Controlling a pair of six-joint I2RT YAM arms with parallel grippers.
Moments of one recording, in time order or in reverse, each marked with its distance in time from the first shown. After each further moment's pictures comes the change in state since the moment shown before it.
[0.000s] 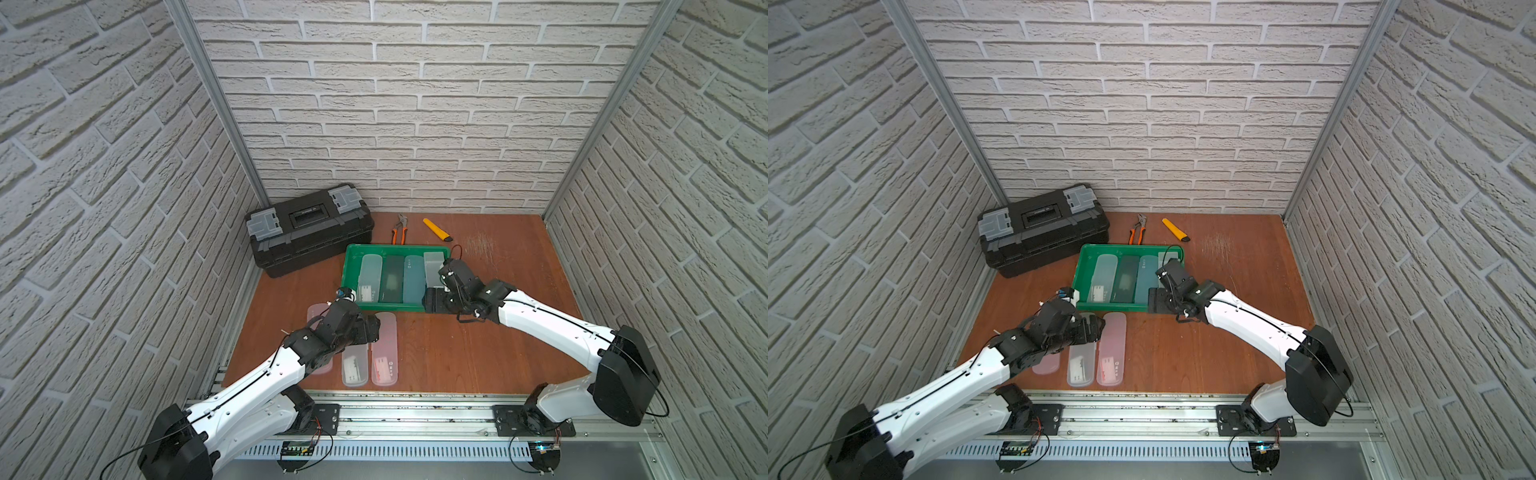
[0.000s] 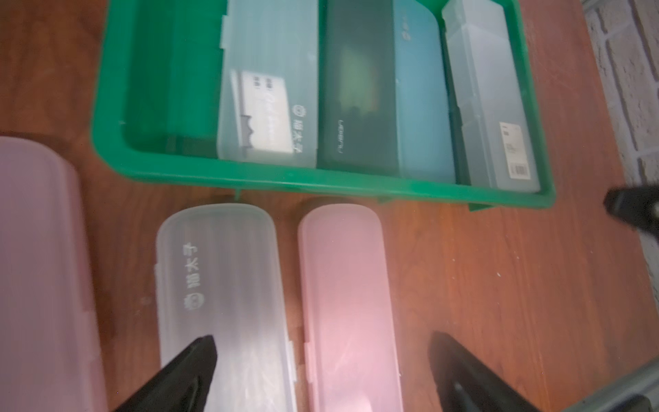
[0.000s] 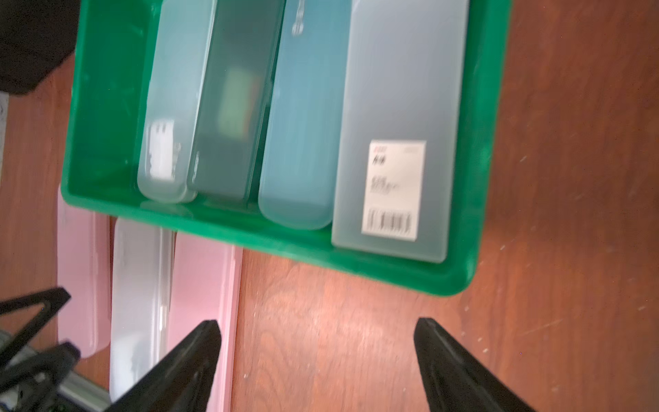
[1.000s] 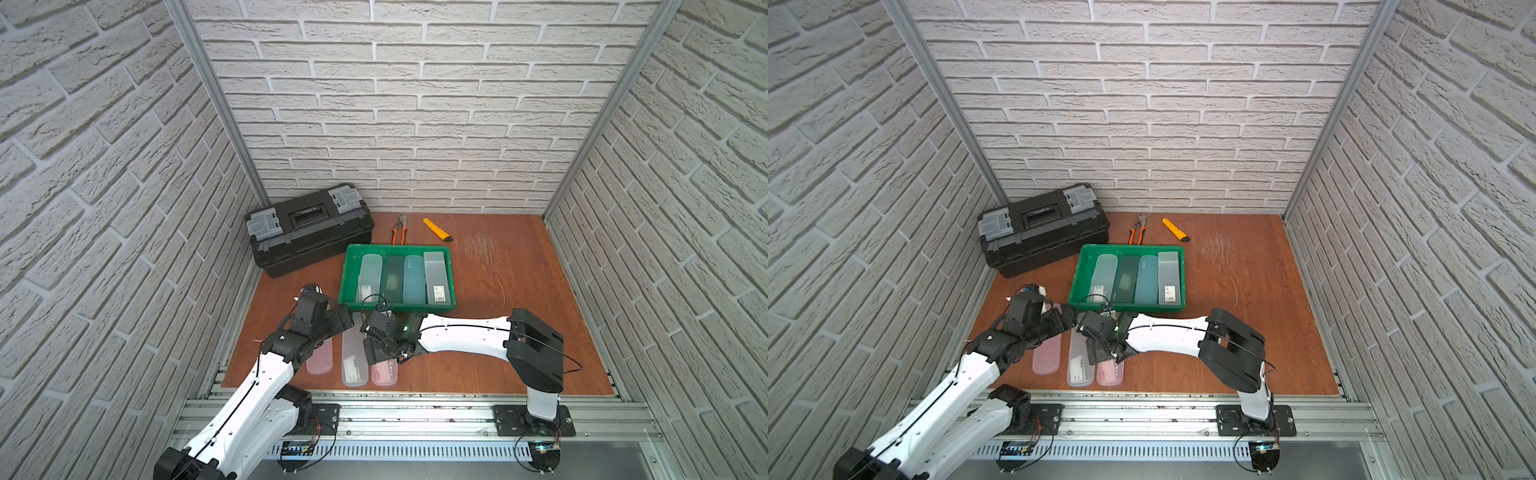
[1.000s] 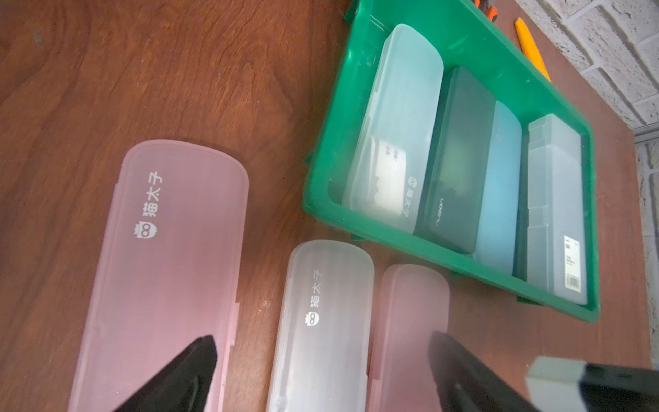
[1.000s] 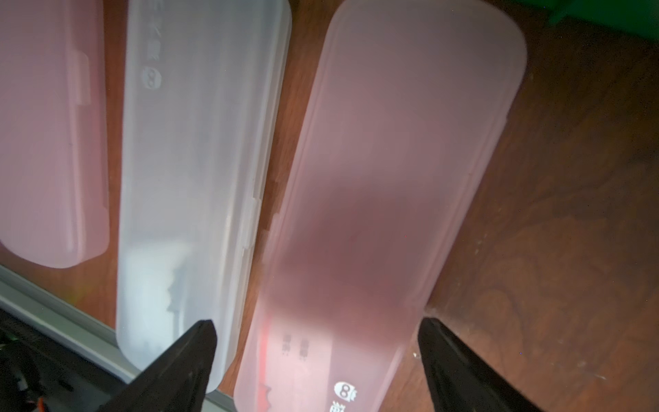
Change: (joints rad) left arm 0.333 -0.074 0.002 -0.089 0.106 0.027; right arm 0.406 0.500 0.339 -0.073 0.046 0.163
